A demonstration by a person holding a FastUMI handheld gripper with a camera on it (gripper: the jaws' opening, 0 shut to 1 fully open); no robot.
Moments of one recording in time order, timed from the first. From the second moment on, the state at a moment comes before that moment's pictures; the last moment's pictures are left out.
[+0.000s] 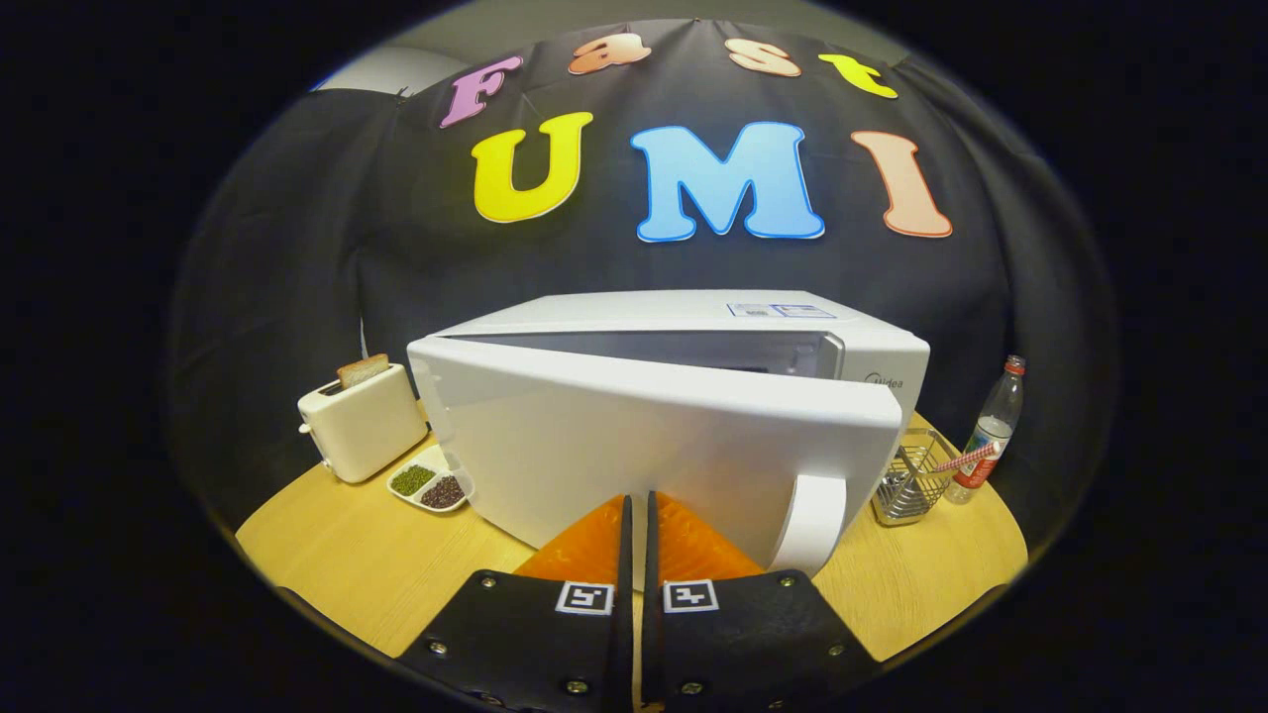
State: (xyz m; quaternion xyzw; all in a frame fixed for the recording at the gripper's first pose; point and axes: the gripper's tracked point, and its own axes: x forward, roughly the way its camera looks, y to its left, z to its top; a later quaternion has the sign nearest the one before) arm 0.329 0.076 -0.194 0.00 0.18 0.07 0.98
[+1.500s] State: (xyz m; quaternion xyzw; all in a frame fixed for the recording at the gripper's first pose) arm 0.351 0.073 -0.170 -0.01 0.16 0.00 0.99
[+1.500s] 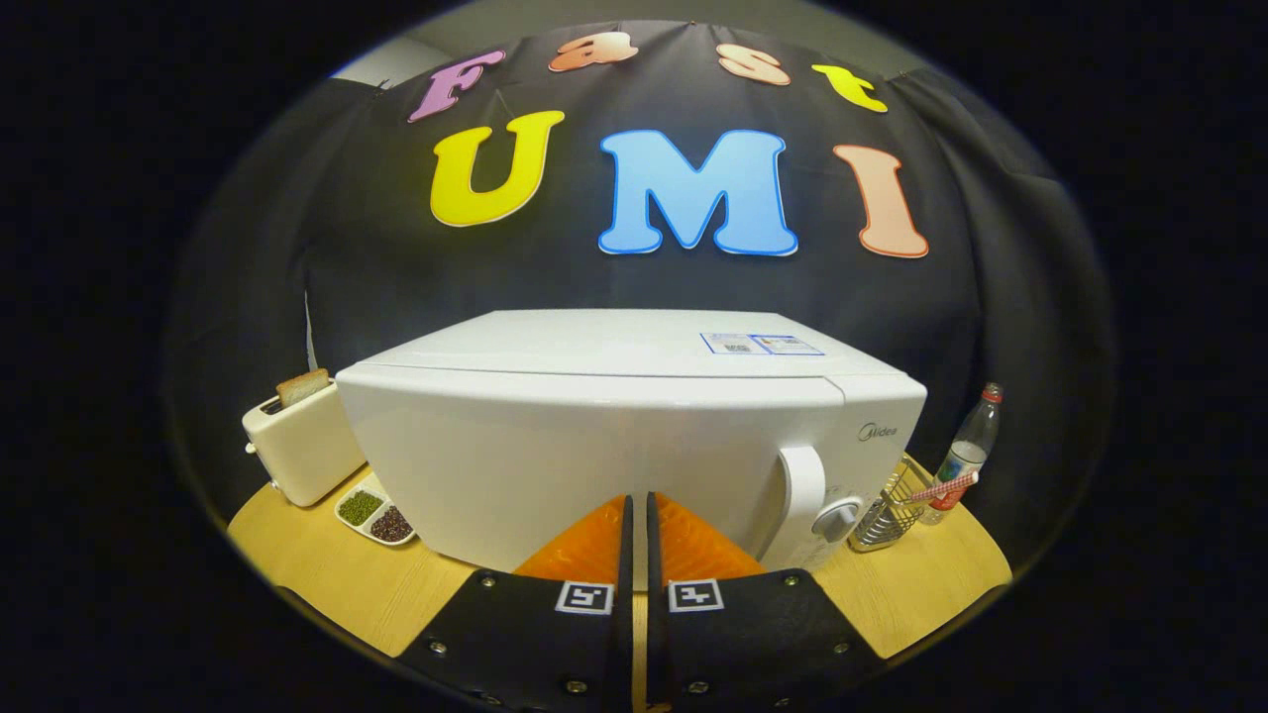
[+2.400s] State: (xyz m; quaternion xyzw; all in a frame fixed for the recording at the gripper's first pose) arm 0.178 0.056 -0.062 -0.02 0.04 0.01 1.00
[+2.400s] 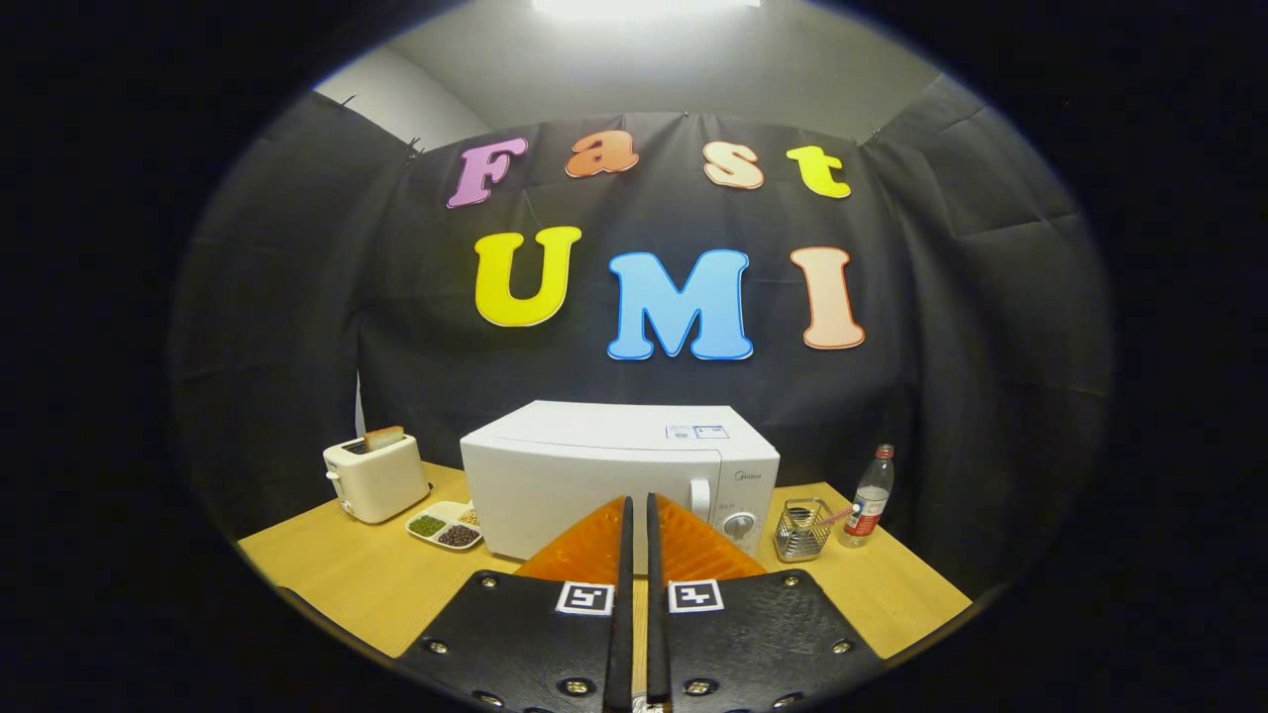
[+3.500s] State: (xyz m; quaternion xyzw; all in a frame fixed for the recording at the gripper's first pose) arm 0.084 0.056 -0.030 0.02 0.00 -0.01 1.00
